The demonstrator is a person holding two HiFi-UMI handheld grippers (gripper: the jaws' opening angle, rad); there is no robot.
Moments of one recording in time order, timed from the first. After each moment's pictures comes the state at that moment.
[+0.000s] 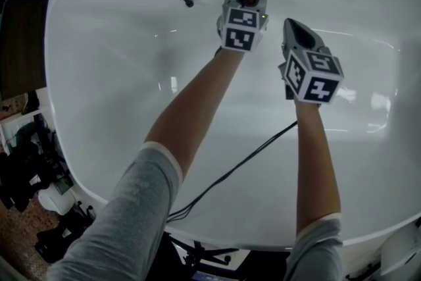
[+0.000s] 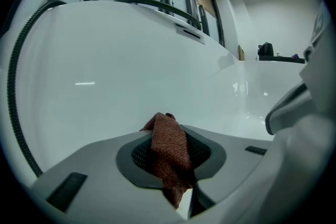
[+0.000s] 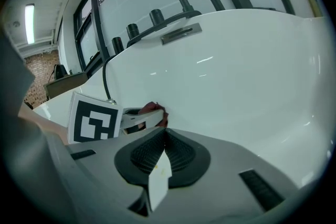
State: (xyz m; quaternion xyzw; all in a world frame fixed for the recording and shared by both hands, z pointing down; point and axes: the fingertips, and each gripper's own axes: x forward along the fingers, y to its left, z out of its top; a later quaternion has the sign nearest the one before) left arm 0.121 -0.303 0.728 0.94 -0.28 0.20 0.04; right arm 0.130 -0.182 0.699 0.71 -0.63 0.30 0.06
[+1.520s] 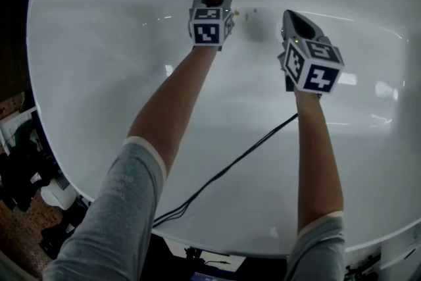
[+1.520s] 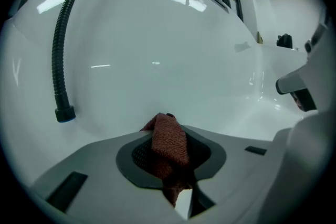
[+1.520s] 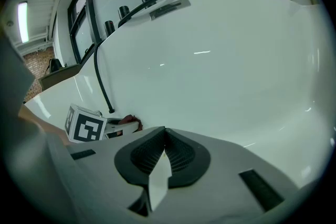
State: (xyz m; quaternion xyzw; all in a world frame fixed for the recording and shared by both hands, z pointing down) left arm 0.027 -0.326 0.838 0.89 -0.33 0.28 0.10; right arm 0.131 -0.172 0.762 0.71 -0.61 0.34 0.08
